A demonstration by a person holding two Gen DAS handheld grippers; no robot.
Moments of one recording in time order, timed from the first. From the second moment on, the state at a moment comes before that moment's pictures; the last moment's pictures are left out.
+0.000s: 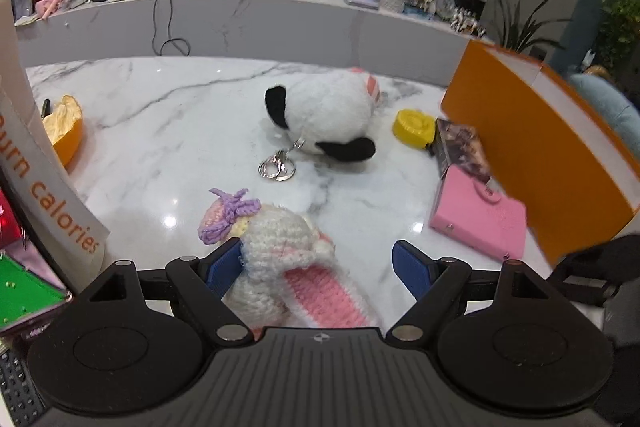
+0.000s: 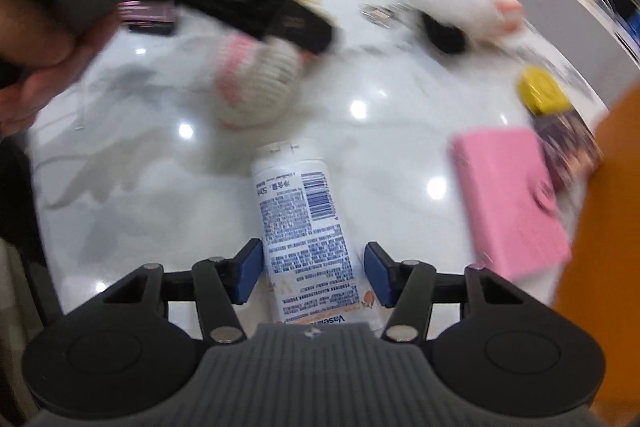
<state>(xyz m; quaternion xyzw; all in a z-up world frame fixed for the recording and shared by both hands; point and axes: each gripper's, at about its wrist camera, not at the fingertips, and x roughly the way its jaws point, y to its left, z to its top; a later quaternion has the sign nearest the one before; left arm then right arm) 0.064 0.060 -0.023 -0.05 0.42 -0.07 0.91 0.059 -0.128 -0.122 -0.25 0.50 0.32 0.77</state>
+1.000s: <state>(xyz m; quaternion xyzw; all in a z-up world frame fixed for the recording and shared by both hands) 0.066 0.045 -0.042 -0.03 0.48 -0.06 0.88 0.069 -0.131 -0.122 -0.18 0.52 0.26 0.79</state>
